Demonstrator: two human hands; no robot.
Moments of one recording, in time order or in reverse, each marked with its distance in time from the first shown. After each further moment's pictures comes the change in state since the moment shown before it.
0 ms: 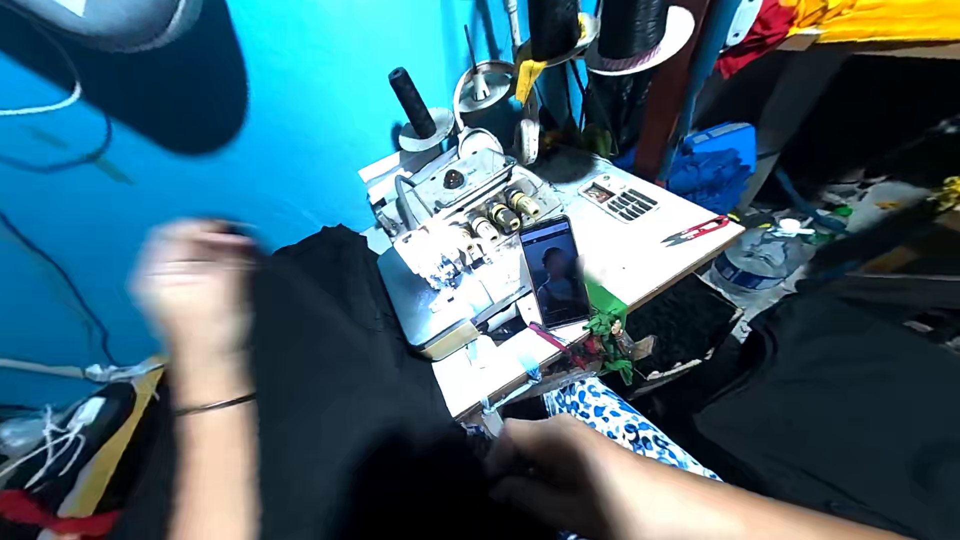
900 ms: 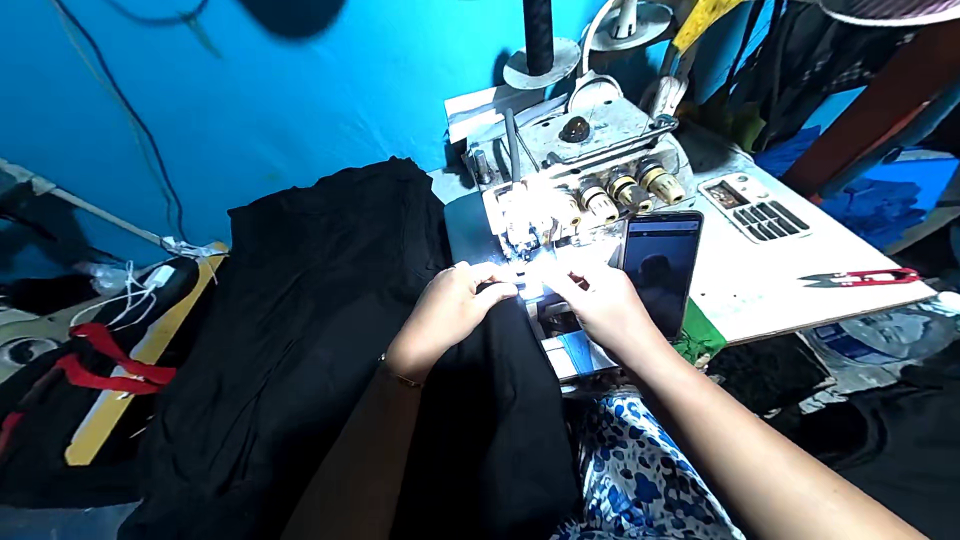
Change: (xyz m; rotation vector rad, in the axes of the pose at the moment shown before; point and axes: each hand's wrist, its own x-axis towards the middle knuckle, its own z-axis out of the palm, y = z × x) left_hand -0.035 -0.024 0.119 -0.022 -0.454 -0.120; right_hand 0.116 0.085 -0.051 -0.238 0.513 0.255
